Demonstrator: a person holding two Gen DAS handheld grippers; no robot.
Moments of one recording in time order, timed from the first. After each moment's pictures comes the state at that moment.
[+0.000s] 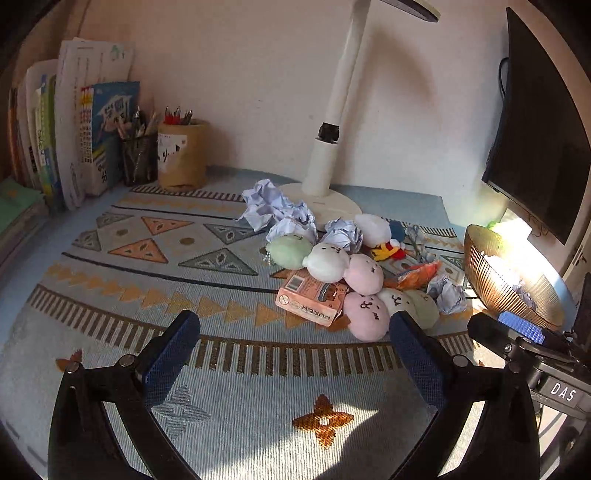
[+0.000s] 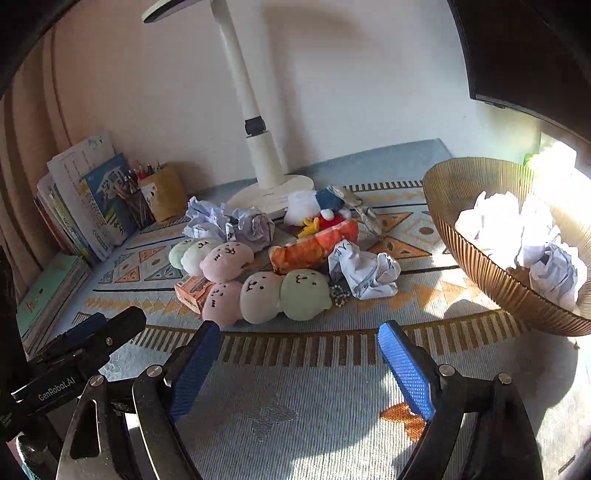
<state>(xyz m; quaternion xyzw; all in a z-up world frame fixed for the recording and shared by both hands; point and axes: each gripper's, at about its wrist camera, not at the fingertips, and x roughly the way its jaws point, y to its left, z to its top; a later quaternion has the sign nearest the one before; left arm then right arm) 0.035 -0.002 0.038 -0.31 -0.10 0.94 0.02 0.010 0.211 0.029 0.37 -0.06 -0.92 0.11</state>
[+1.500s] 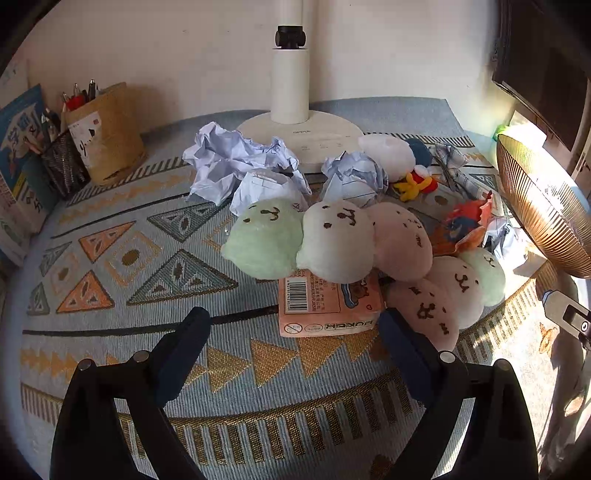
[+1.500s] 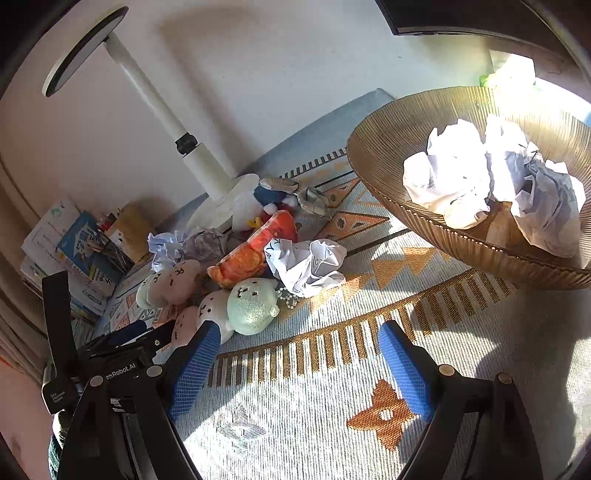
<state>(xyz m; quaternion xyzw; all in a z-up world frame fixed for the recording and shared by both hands) -0.067 0.014 0.009 -0.44 0.03 0.89 0.08 -0.008 0.266 0.026 0.37 -0.20 -0.90 0.06</state>
